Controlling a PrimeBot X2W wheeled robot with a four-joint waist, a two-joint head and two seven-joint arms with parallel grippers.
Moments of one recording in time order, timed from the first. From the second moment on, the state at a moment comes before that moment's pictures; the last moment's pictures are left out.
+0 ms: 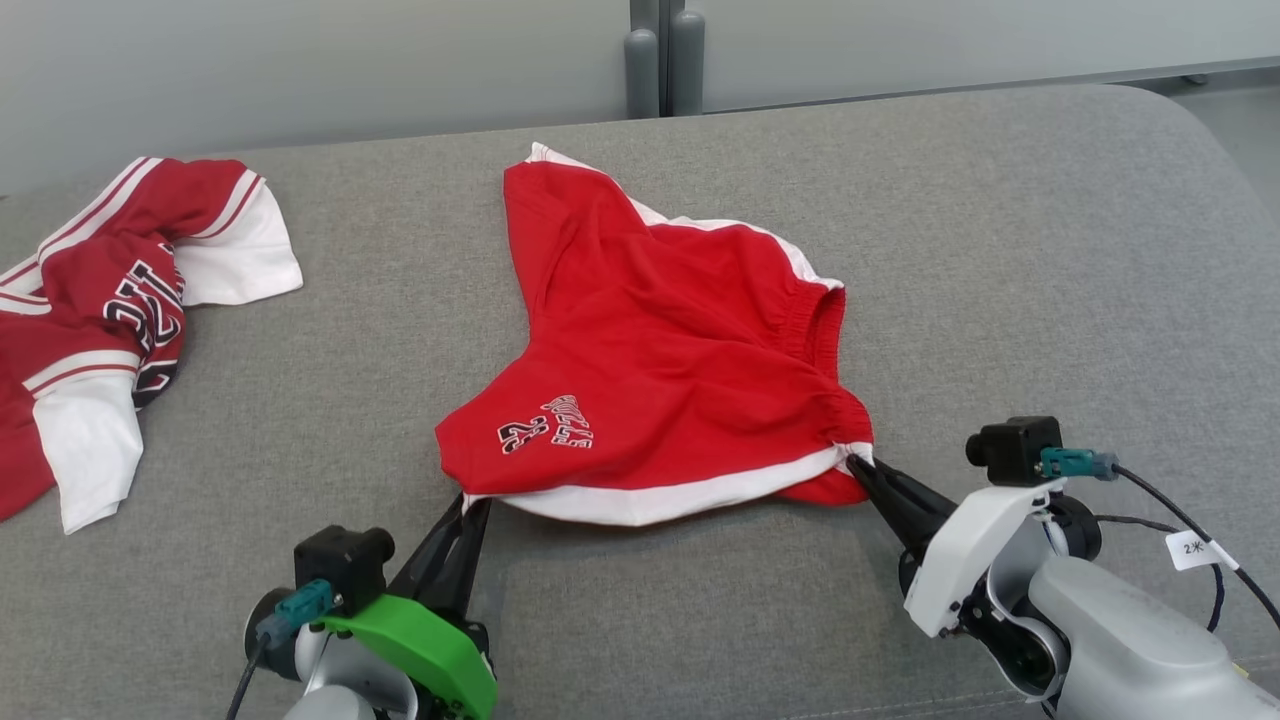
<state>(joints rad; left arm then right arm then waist) -0.14 0.19 -0.53 0.26 -0.60 -0.01 -0.20 -0.38 -0.36 0.91 0.52 0.94 0.11 -0.19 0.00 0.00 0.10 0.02</state>
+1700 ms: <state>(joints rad) -0.74 0.25 -0.29 -0.08 -0.58 0.04 -0.02 -1.06 -0.38 0.55 0.33 0.85 0.04 -0.17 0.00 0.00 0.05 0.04</state>
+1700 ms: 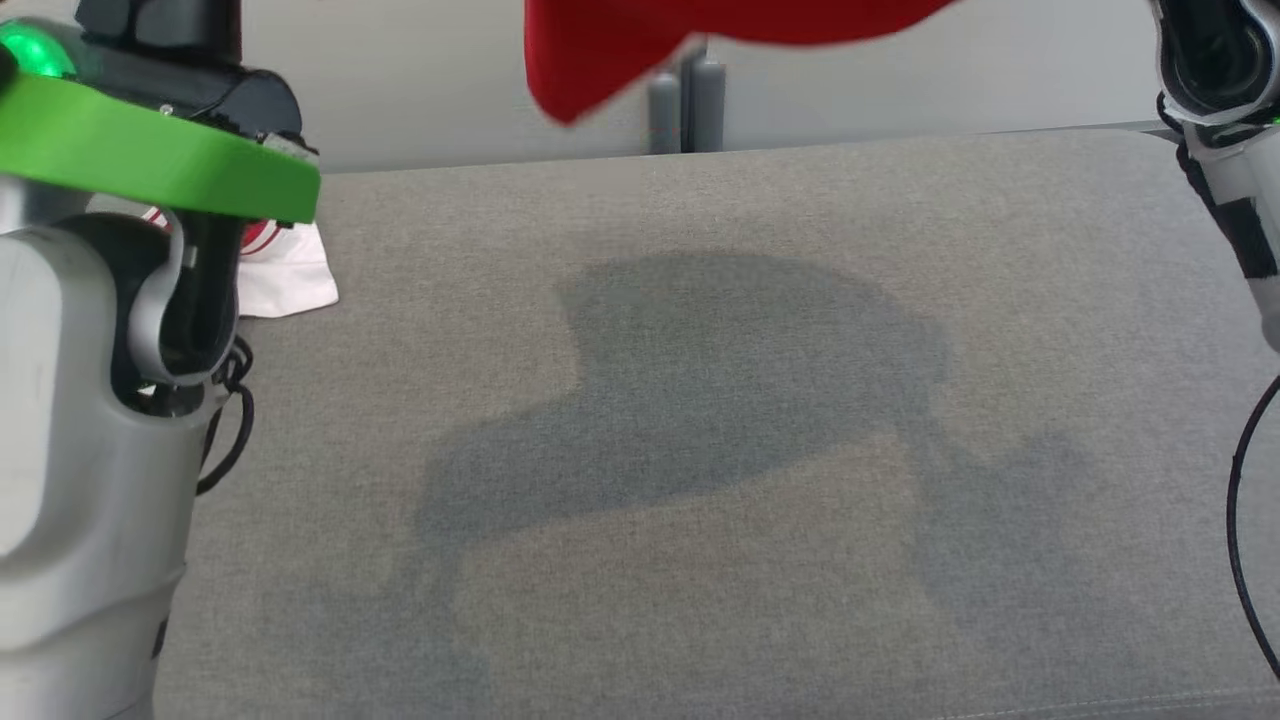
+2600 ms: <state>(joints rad) -0.17 0.15 -0.47 0.21 -0.54 0.04 -0.23 -0.48 -0.33 0.84 0.53 0.87 0.12 -0.23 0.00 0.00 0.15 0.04</state>
